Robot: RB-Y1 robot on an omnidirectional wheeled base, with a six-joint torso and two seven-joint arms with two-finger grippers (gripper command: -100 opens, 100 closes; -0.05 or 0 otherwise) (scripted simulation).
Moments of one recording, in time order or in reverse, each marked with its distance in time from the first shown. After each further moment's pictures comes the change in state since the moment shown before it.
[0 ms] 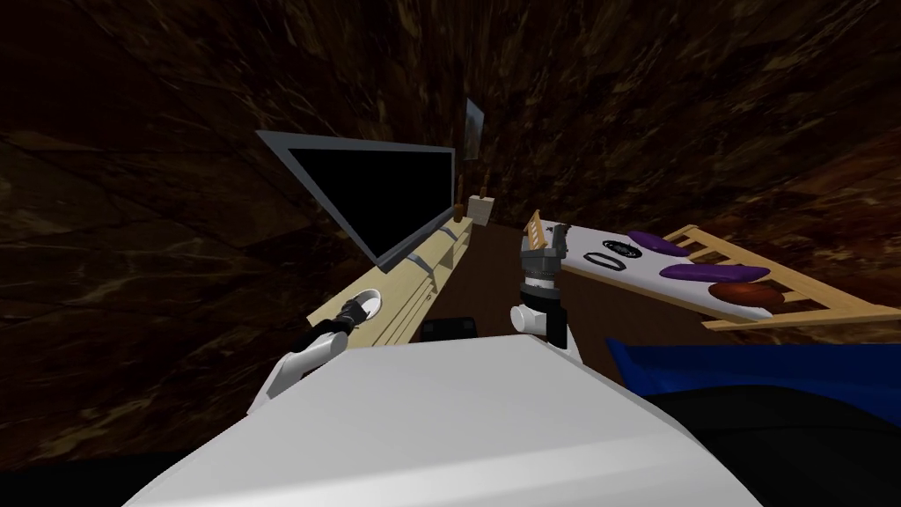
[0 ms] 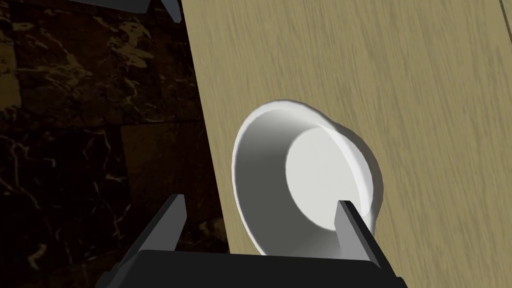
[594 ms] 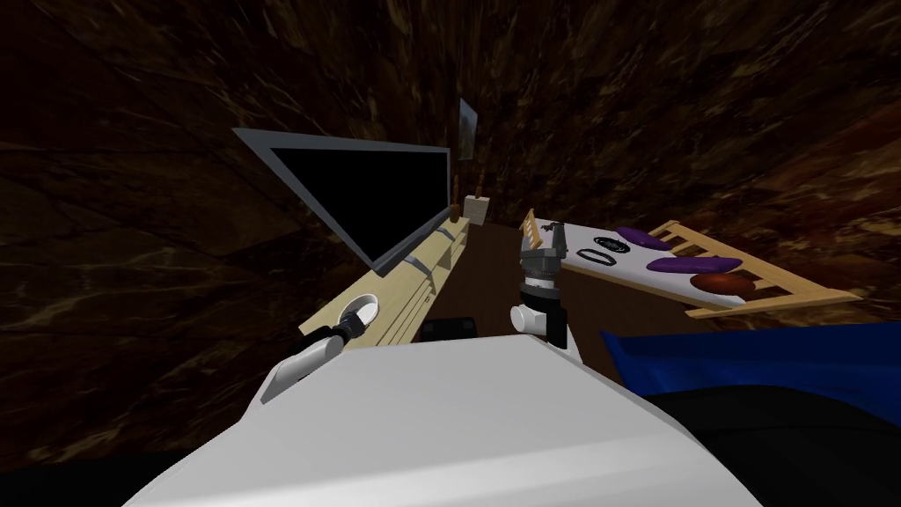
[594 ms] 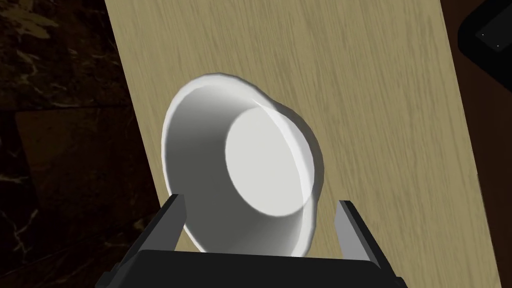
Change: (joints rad) left arm 0.002 0.001 0.042 0.073 0.050 0.168 0.015; right arm 0.000 0.000 0.000 0.000 0.000 0.000 0.000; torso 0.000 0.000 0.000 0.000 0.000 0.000
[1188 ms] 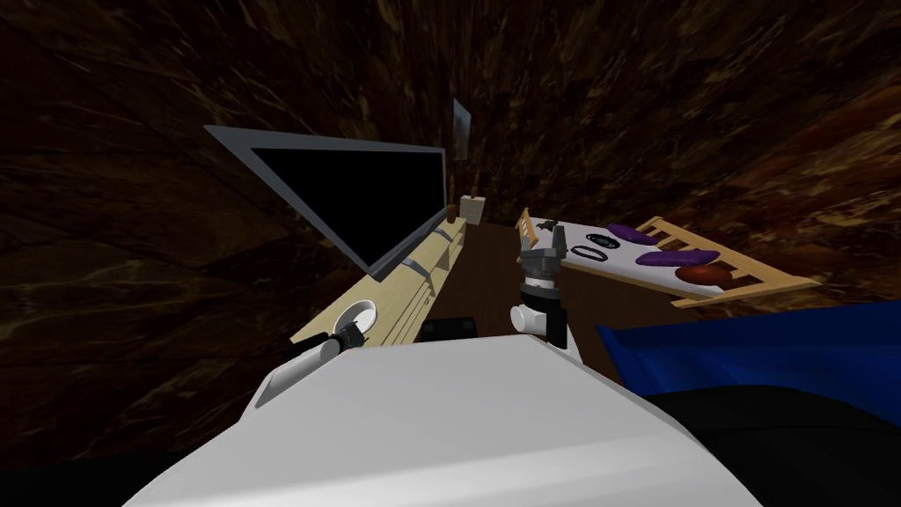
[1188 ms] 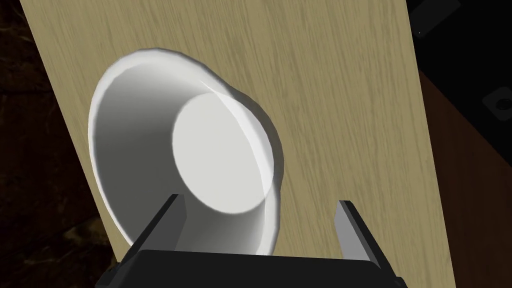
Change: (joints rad) left arm -0.003 -0.005 0.040 0.063 0.041 0.155 0.016; right arm 0.000 0.000 0.000 0.000 0.000 0.000 0.000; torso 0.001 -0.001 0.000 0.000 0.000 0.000
